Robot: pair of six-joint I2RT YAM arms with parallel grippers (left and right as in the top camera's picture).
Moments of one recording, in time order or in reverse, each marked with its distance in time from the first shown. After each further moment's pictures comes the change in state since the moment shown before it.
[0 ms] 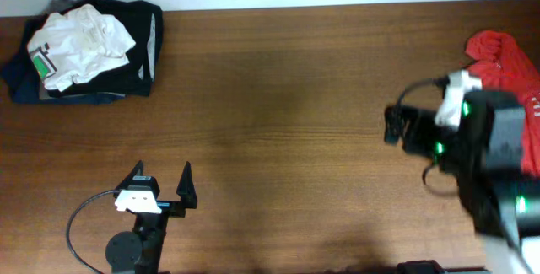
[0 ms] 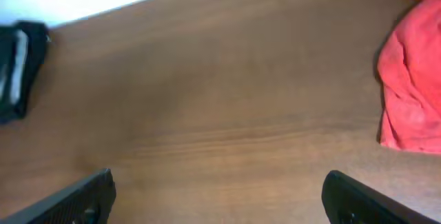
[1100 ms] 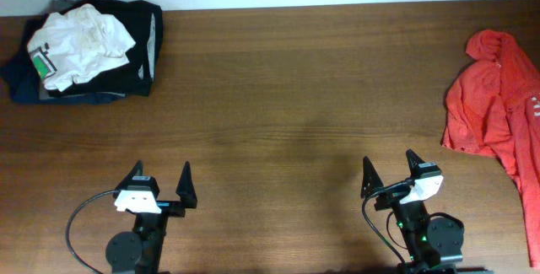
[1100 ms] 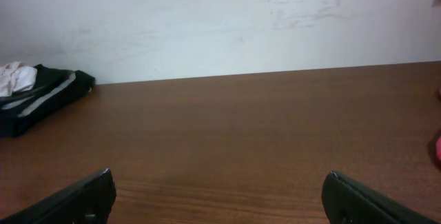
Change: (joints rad) left arm 0.000 -0.003 0.000 0.000 -0.005 0.000; right arm 0.001 -0.948 -1.204 0.908 -0.070 -0.142
